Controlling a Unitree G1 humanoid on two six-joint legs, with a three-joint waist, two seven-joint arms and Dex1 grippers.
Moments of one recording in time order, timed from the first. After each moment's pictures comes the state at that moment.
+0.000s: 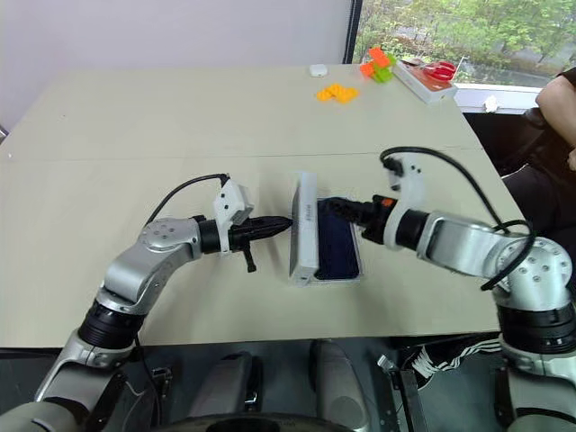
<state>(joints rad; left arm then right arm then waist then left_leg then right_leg) -0.44 0.40 -0.25 -0.22 -0.33 0.52 -0.82 -0.41 -0.82 -0.17 -0.27 1.76 1.05 -0.27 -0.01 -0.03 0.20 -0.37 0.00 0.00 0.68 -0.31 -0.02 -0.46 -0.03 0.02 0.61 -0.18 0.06</state>
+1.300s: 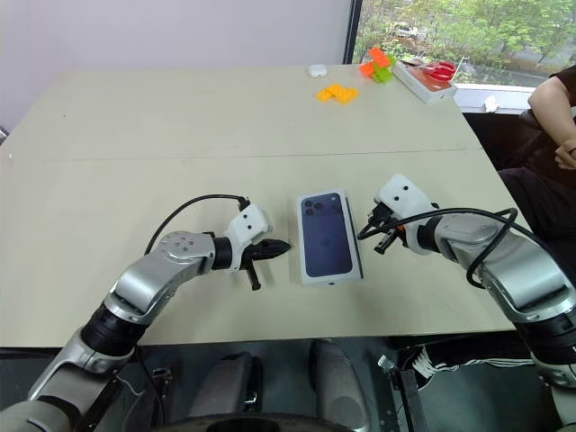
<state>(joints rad) -0.45 0.43 -0.39 -0.24 -0.23 0.73 -0.70 -0.37 -1.00 0.14 -0.39 0.51 0.89 0.52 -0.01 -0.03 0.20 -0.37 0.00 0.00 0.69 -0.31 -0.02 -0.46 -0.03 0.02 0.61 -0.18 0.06</state>
